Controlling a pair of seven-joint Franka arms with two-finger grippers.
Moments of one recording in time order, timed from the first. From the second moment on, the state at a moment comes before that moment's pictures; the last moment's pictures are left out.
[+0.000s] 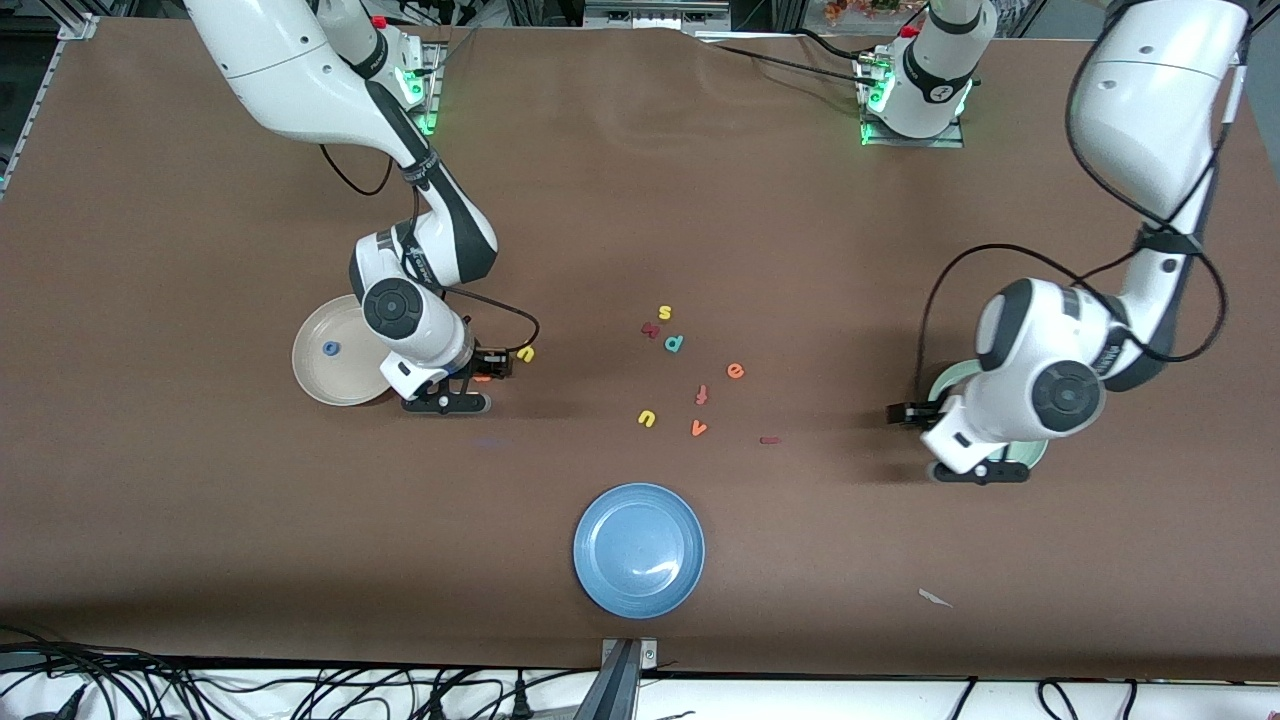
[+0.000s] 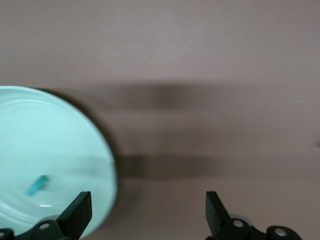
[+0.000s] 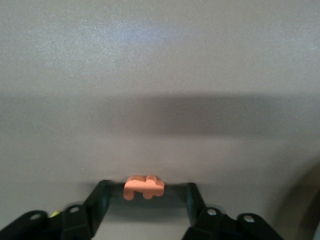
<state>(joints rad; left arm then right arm) 0.08 0.65 -0.29 -1.60 0.17 2.07 -0.32 0.35 0.62 0.06 -1.89 0.02 2.46 0.39</state>
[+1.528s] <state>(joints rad) -0.25 0.90 -0.21 -1.37 0.16 2.20 -0.86 0.35 0.62 0.06 -1.88 0.01 2.46 0.39</state>
